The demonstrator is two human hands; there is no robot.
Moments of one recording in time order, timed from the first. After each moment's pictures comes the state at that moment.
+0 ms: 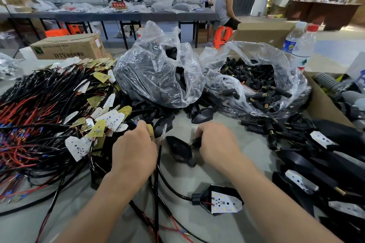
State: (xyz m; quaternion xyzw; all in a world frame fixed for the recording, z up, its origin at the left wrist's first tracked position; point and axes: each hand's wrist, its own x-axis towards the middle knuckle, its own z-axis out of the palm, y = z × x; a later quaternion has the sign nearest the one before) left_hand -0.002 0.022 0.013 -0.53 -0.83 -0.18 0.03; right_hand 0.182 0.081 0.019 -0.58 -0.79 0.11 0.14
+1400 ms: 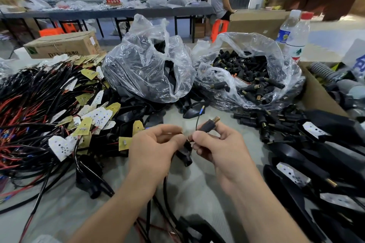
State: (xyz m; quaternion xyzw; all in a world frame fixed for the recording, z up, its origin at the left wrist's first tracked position) left_hand 0.065 0.004 0.018 -0.45 -0.64 -0.54 -0.32; right_hand 0.208 0.030 0.028 -0.41 -0.42 0.64 0.50
